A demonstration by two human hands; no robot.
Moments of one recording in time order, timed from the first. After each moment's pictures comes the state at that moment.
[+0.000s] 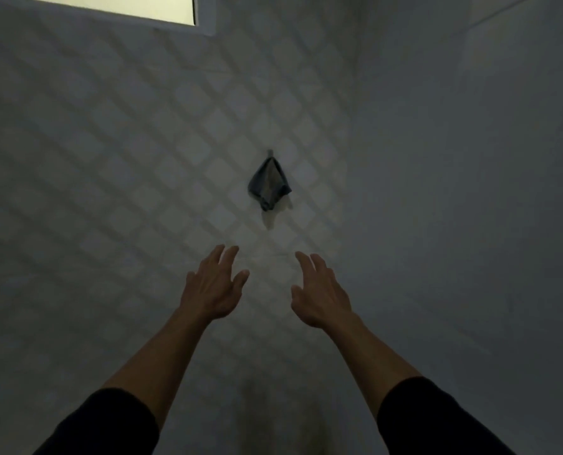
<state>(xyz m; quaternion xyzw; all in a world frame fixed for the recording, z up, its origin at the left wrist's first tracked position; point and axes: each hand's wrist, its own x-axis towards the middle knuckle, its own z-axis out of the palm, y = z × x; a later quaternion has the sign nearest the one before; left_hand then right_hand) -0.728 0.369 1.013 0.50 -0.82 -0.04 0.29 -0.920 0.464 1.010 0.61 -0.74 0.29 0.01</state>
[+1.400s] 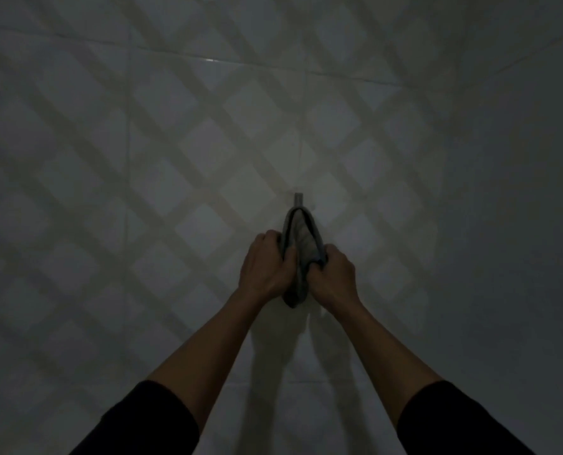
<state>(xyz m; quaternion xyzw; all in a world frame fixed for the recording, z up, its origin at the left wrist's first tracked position) -0.935 0.006 1.132 0.44 -0.74 -0.04 0.51 -1.060 0.038 1.124 0.58 -0.61 0.53 0.00</state>
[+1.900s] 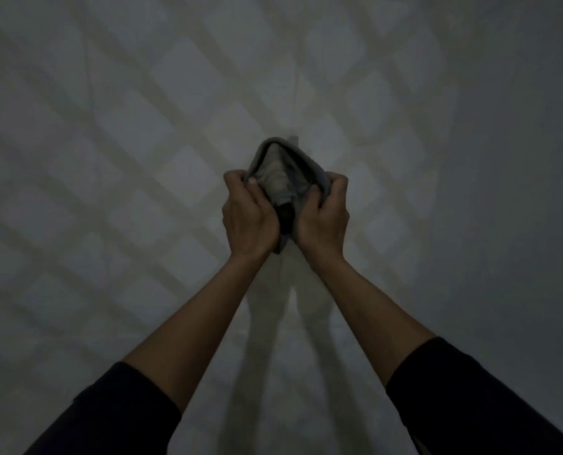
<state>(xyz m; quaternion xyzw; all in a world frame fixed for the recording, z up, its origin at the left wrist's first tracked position) -0.939 0.023 1.124 0.38 -0.56 -0.10 0.73 -1.023 0.053 1.127 0.50 -0.47 0.73 0.02</state>
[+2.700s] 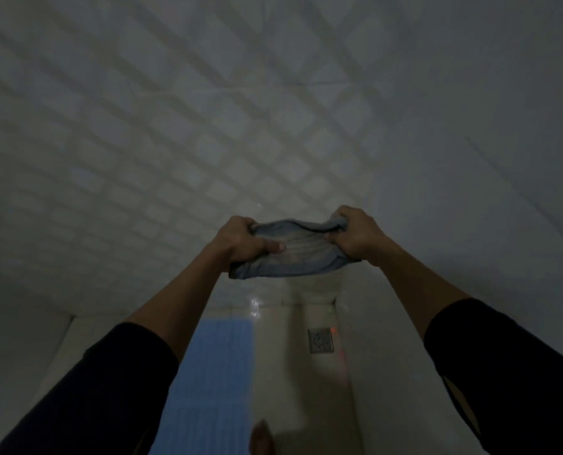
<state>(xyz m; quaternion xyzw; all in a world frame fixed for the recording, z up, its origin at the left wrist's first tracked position) -0.887 0.269 0.810 0.63 -0.62 -0.43 0.16 -1.121 0.301 0.803 0.59 -0.70 0.26 -0.30</state>
